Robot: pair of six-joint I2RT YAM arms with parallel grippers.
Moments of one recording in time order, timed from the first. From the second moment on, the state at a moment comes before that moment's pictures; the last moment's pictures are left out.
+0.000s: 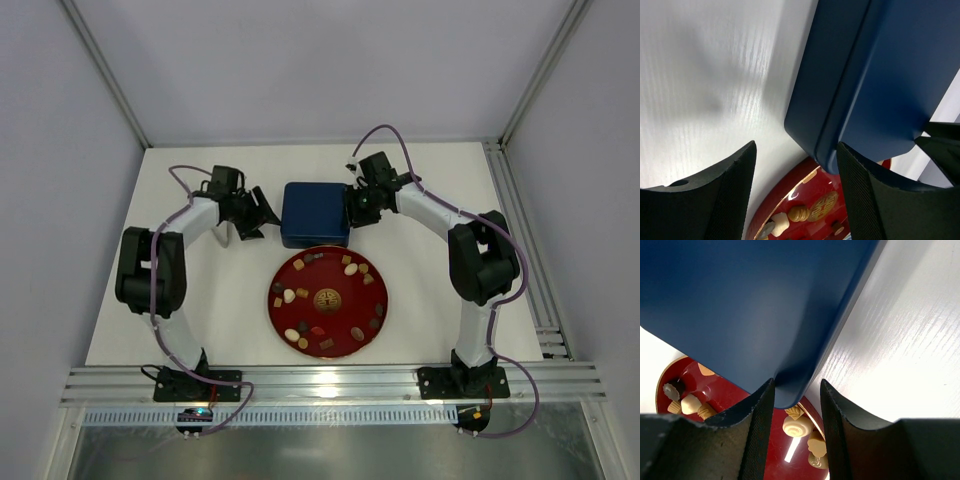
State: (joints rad) left arm -0.17 1.82 1.23 -0.41 0.36 -0.65; right arm 0.45 1.95 1.49 -0.53 -0.25 0.26
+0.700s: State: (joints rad) left arm -0.23 1.80 1.19 -0.36 0.34 -0.66; right arm 0.45 1.95 1.48 -0.51 -0.24 0.27
